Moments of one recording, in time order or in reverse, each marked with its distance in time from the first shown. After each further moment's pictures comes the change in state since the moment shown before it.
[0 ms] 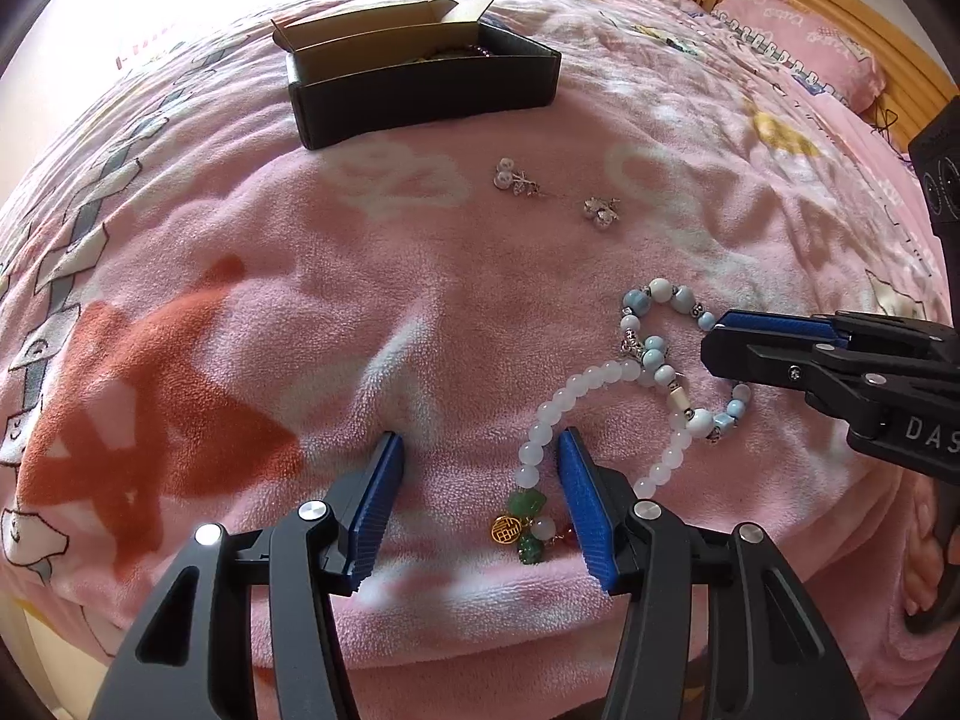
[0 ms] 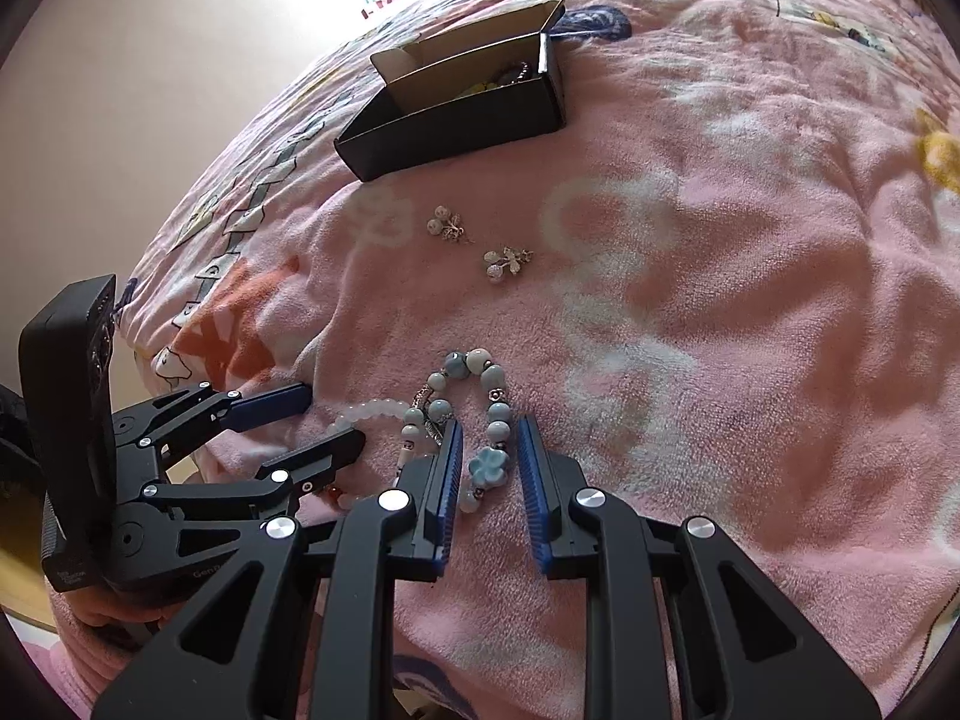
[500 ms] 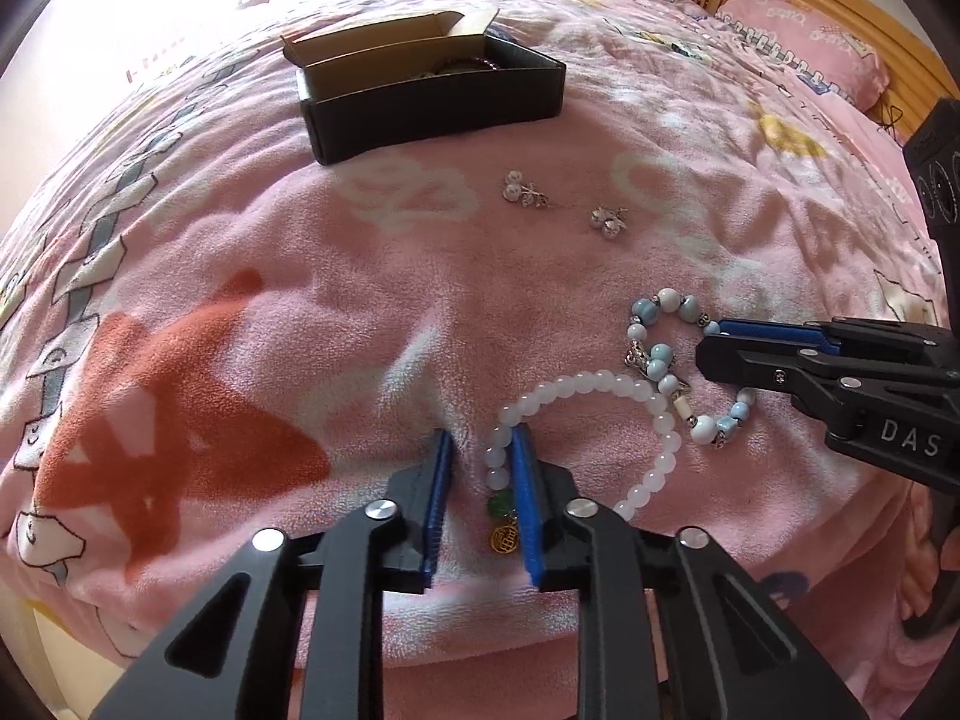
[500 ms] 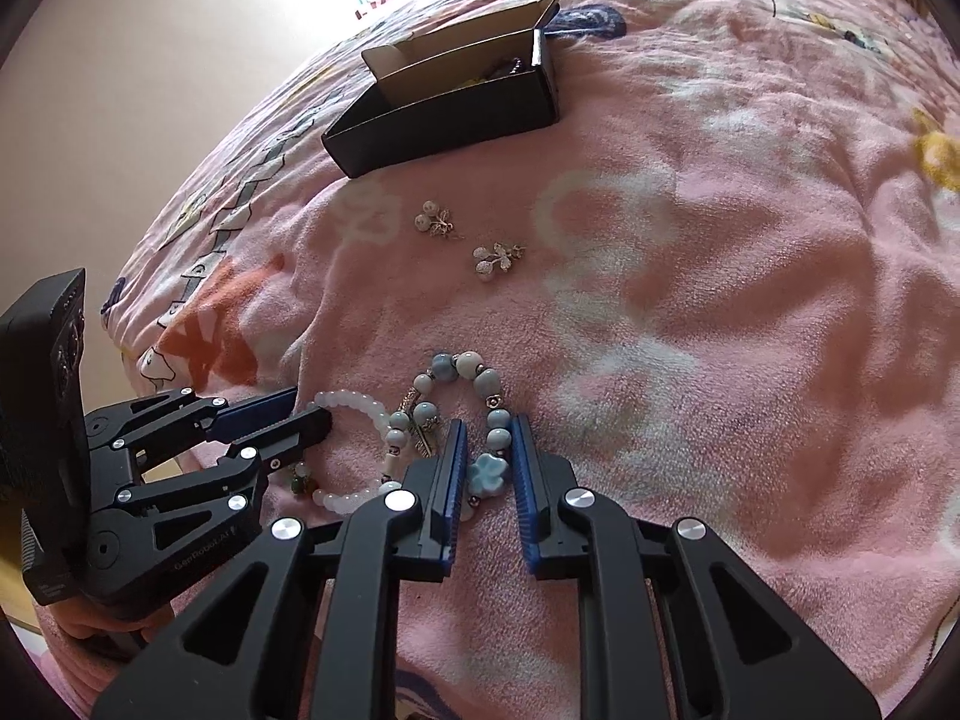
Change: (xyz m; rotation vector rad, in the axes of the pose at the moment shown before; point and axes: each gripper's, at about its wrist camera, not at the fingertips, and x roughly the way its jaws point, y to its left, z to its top) left arm -0.002 -0.002 0.003 0.010 -0.023 0.041; right arm 0.005 -0.001 -0.002 0.003 -0.014 -0.020
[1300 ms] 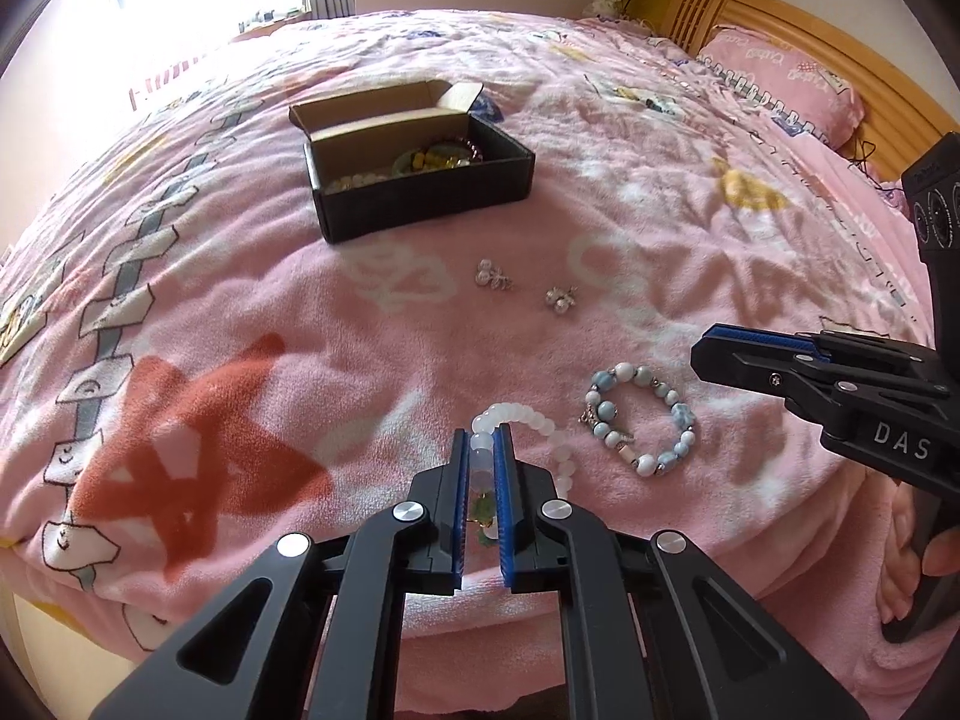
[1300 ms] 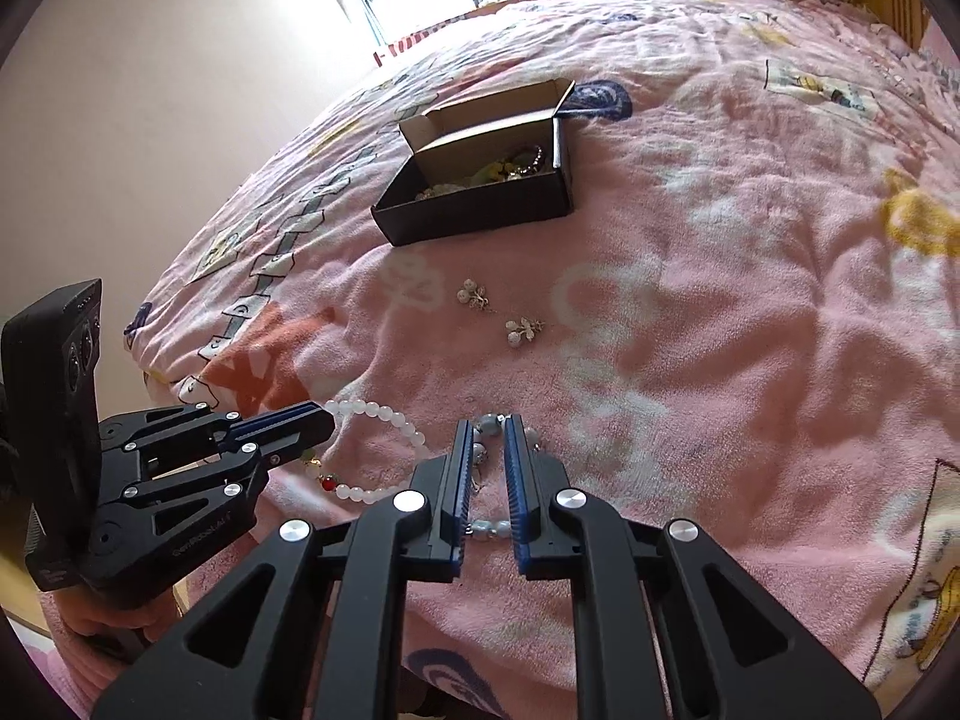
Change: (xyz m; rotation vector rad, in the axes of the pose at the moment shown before) left arm -0.045 -0.009 0.011 -0.009 -0.106 -0.045; right arm -0.056 0.015 0.006 -0.041 -0.127 0.007
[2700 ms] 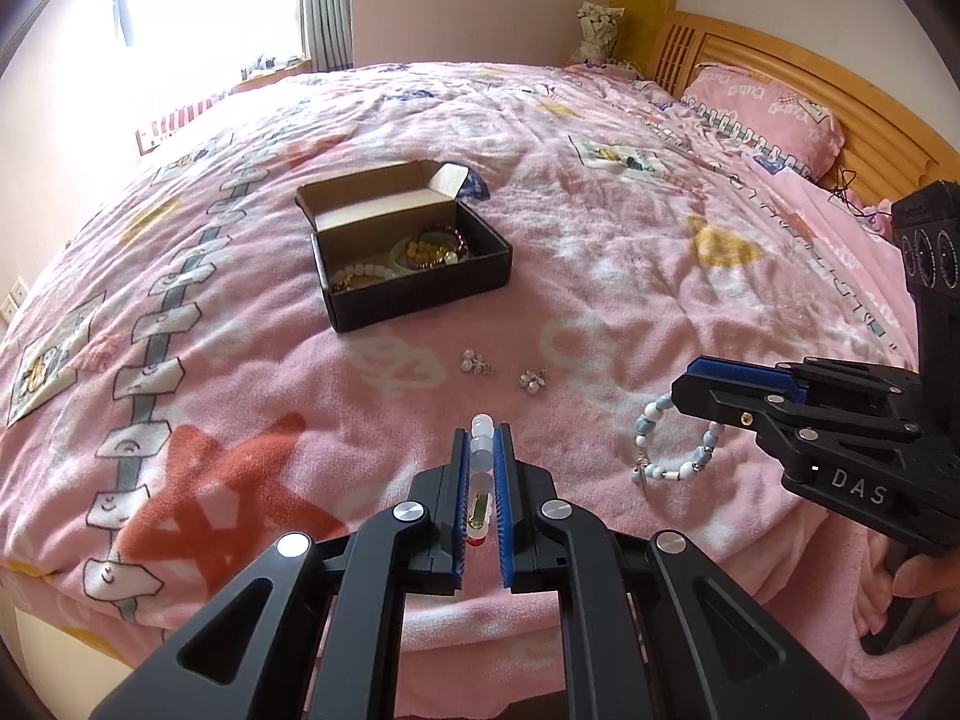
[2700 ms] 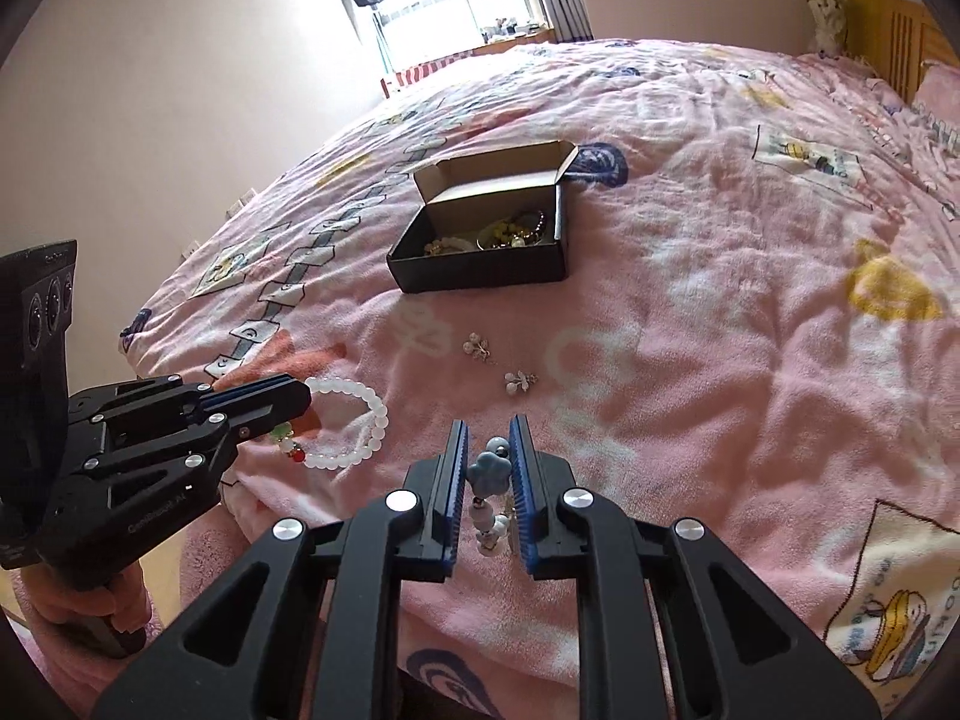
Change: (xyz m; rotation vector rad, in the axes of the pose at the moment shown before) left arm -0.042 -0.011 0.020 0.019 -0.118 0.007; right arm -0.035 0.015 0.010 -0.066 -0.089 -0.053
